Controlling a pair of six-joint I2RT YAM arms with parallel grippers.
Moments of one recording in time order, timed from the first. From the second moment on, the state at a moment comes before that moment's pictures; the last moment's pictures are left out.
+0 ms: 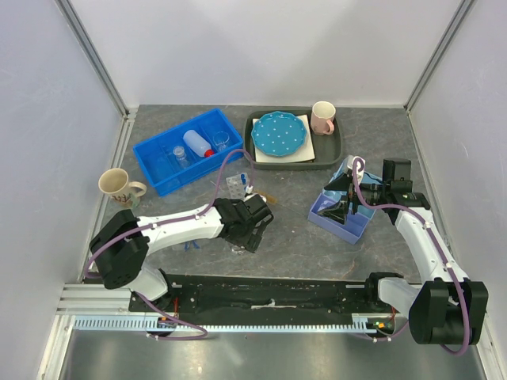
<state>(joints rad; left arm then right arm) -1.00 1.52 0.96 -0.74 -0.25 -0.51 -0.03 1.08 0.76 -0.47 -1.19 -0.66</state>
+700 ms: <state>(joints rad) -0.98 1.56 0.96 -0.73 -0.23 -0.51 -0.03 1.08 0.76 -0.49 -1.19 -0.66</state>
